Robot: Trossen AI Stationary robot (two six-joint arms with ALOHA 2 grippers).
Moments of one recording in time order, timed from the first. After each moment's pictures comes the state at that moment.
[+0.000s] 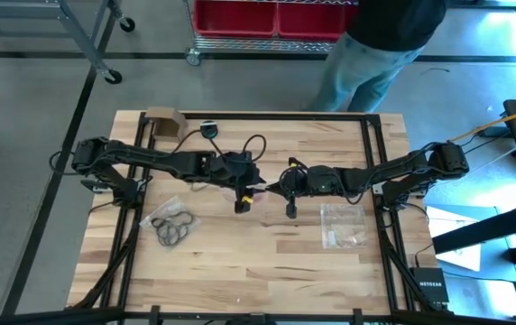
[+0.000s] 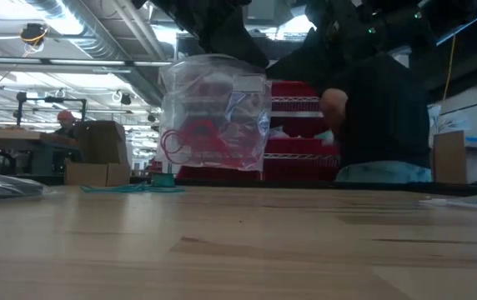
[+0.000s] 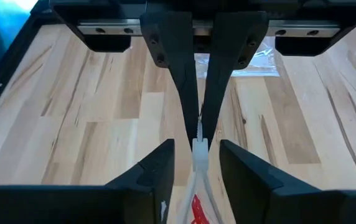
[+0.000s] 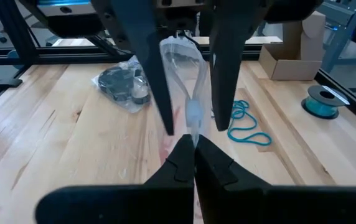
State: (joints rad) left arm -0.01 1.56 1.17 -0.20 -0.07 0.08; right arm 0.06 1.43 0.66 0.45 0.10 0.05
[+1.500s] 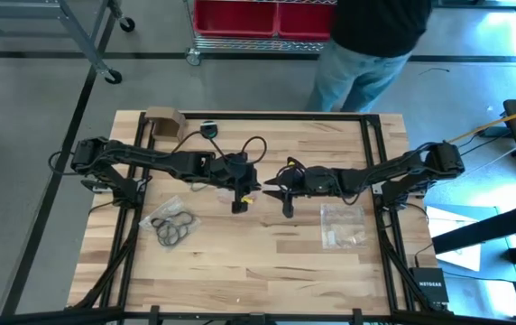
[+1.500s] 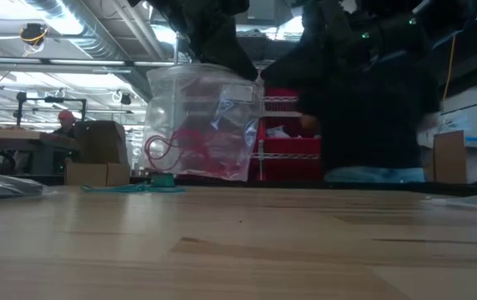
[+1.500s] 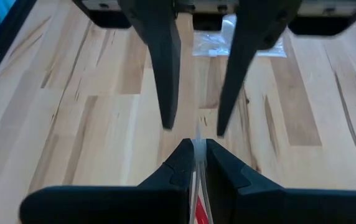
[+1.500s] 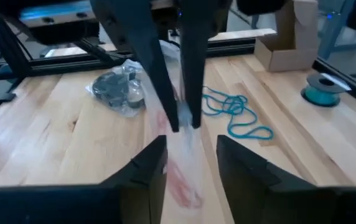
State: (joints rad) left arm -0.01 1.56 1.18 -0.29 -0.09 0.03; right arm 0.06 1.47 0.66 0.49 0.13 0.13
